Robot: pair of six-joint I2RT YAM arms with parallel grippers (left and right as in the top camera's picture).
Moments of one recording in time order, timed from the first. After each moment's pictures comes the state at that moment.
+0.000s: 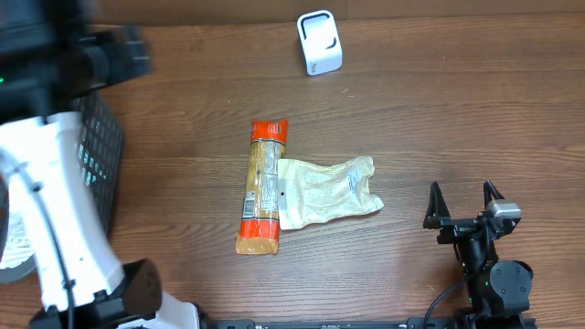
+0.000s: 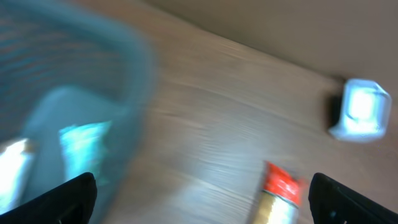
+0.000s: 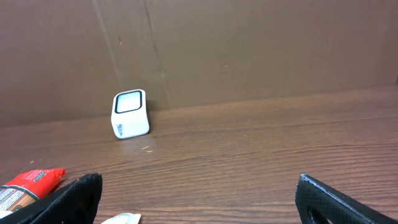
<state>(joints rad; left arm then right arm) 0.31 1.72 2.29 -1.40 0.04 -0.15 0.10 0.01 0.02 -0.03 0.02 0.15</state>
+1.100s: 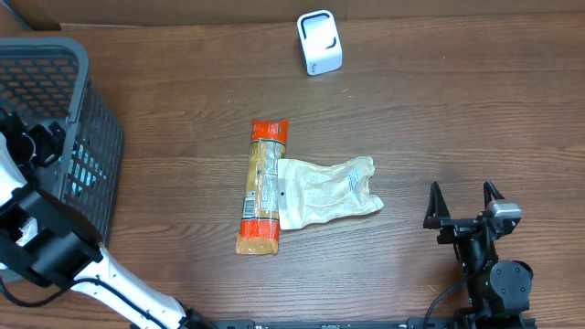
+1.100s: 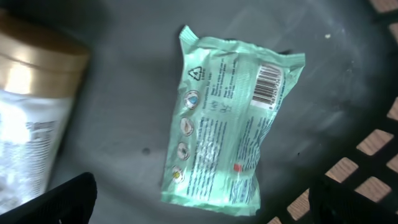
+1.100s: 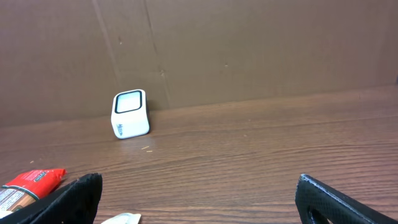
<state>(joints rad) 0.76 2.20 2.01 -1.22 0.09 0.01 0.10 0.01 0.02 -0.03 0.02 0.15</state>
